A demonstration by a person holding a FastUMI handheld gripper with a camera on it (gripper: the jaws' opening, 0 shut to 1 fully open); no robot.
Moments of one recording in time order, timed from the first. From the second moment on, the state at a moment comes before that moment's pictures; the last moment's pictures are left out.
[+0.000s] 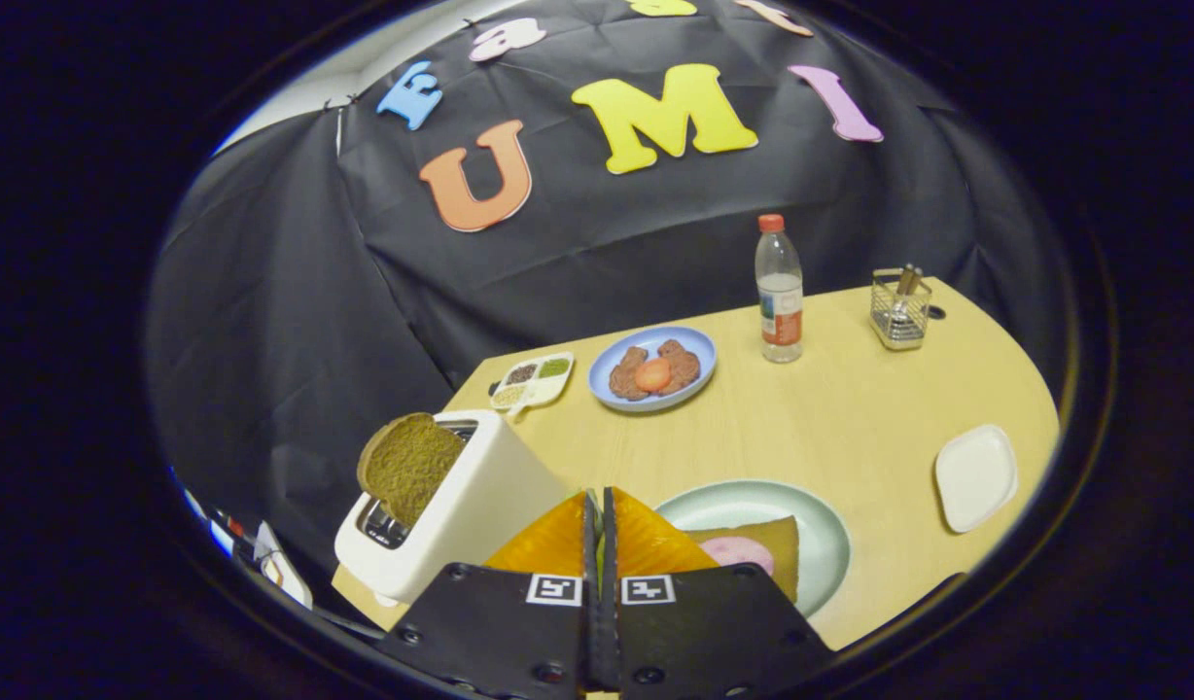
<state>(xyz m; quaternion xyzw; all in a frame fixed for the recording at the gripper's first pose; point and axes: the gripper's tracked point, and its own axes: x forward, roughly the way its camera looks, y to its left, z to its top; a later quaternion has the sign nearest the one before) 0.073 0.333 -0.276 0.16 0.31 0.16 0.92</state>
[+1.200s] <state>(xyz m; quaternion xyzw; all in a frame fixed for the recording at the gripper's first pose) 0.096 0.219 -0.373 0.05 0.32 0.05 0.94</state>
